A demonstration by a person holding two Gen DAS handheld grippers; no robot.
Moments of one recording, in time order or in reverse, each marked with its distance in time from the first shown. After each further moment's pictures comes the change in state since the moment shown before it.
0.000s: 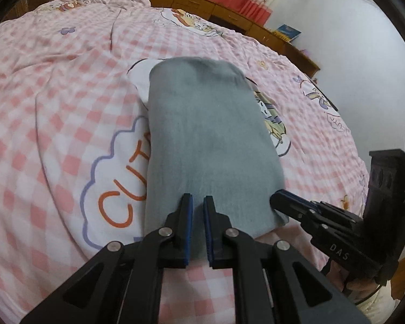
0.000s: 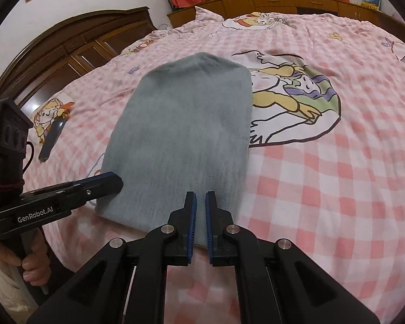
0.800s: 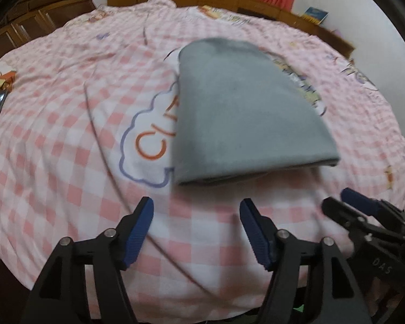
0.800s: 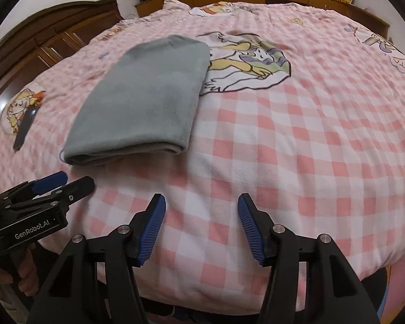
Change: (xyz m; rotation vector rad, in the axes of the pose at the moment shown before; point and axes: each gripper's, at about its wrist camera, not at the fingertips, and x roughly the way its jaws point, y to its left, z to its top) left arm -0.009 -0.020 -0.050 0.050 0.024 0.324; right arm -0.025 0.003 -0.047 0.062 0.068 -0.210
